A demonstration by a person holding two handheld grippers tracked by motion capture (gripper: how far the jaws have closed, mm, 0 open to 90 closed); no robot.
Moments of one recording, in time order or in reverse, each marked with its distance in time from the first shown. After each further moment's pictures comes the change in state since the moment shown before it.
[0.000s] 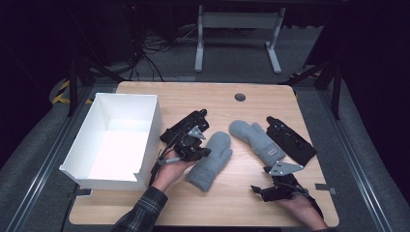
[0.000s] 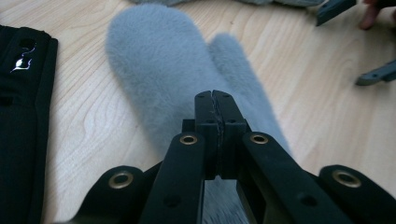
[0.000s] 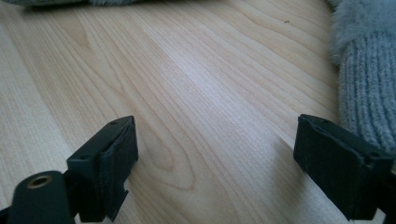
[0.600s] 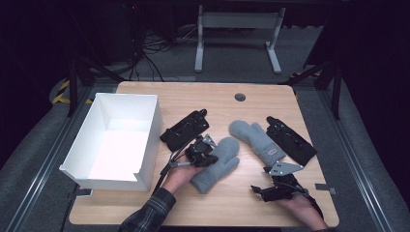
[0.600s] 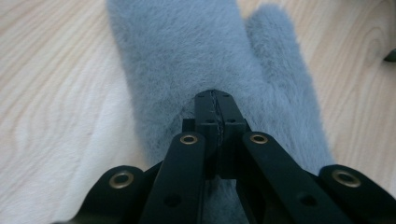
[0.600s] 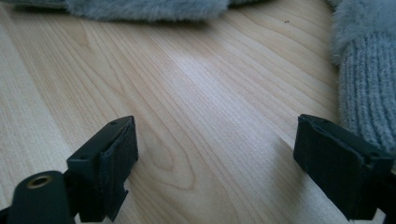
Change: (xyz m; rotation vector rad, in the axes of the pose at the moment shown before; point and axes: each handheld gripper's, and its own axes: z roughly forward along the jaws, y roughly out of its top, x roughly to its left) left arm -0.018 -0.002 0.036 0.082 -0.027 0.035; right arm 0.000 0.000 0.000 0.000 0.000 -0.001
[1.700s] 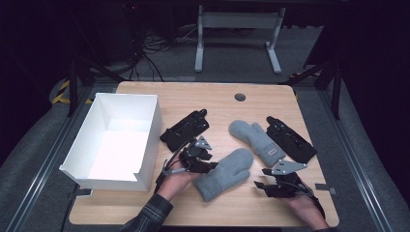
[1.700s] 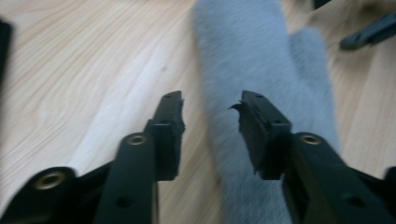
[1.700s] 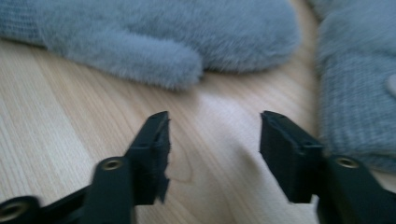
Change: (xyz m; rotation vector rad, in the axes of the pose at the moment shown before) left arm -0.010 -0.016 -0.036 -0.068 0.057 -0.038; right arm -0.001 0.009 -0.015 0.008 -0.006 -0.015
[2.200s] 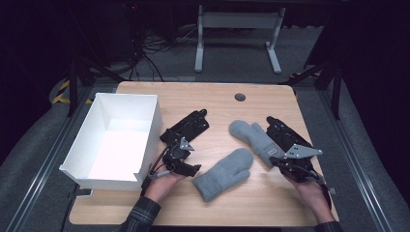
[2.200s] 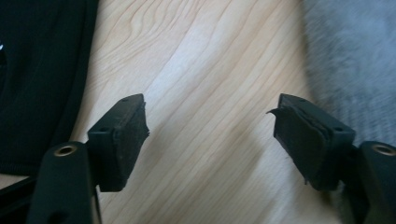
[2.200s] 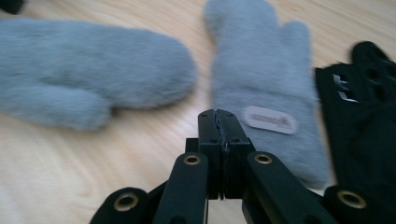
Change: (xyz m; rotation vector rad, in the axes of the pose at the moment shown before) left arm 0.024 -0.039 -0.003 0.060 0.161 -0.076; right arm -0.041 0.019 -0.022 -0.037 -0.146 0.061
